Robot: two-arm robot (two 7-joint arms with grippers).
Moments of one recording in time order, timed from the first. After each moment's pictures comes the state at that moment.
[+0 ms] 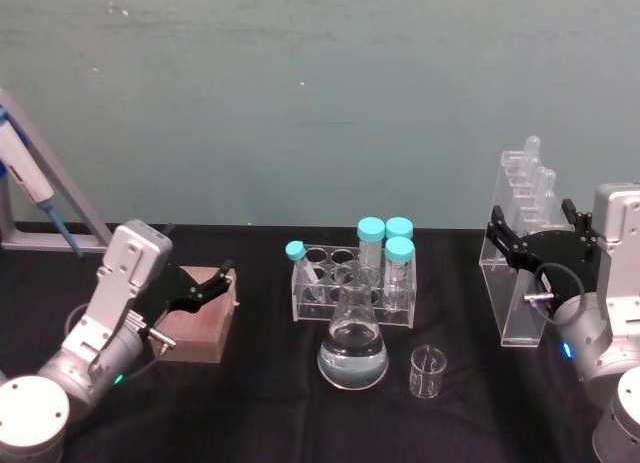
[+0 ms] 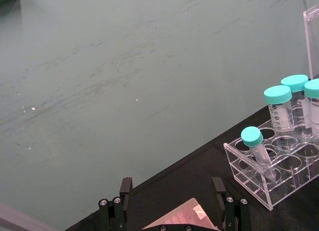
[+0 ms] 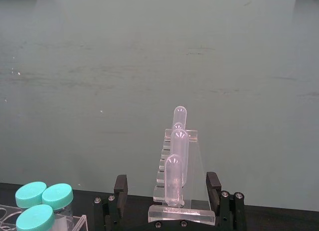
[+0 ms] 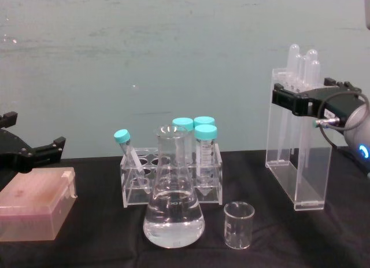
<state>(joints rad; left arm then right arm) -0.20 0.60 0.45 -1.41 -0.25 -0.12 0.03 0.26 0.00 -0.10 -1.33 -0.01 -0.07 0.04</state>
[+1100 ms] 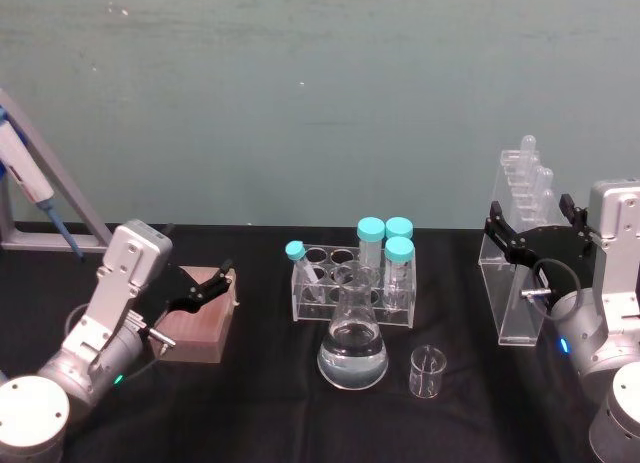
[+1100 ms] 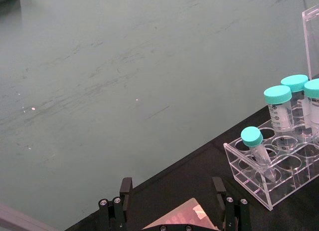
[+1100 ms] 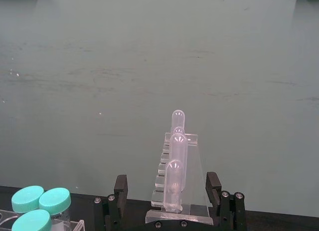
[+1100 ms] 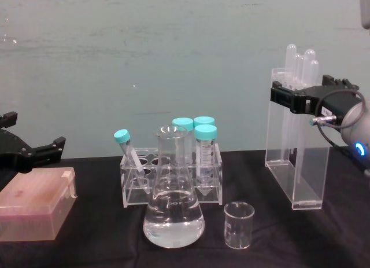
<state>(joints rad) -0.20 0.60 0.45 -1.41 -0.25 -0.12 0.03 0.27 -0.01 -0.10 -1.30 -0.03 -0.09 0.04</state>
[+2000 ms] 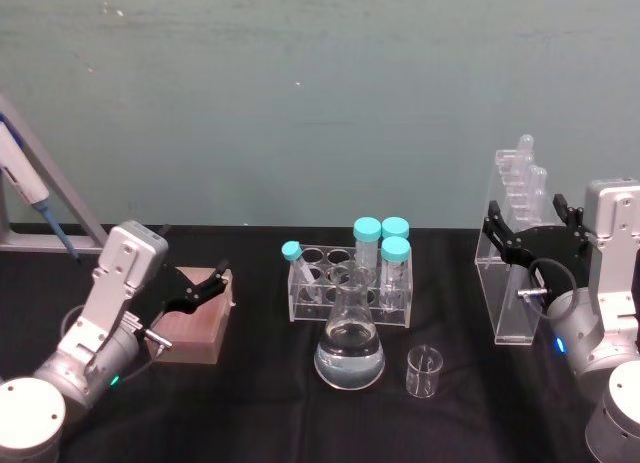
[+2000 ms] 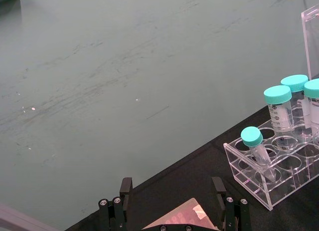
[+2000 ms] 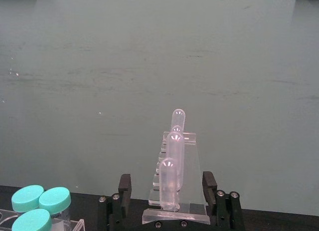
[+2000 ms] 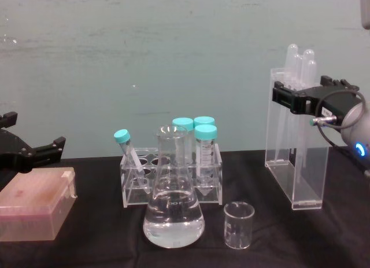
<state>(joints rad) -0.20 0.60 0.45 -1.41 -0.25 -0.12 0.03 0.27 -0.01 -0.10 -1.30 -0.03 -0.09 0.04</state>
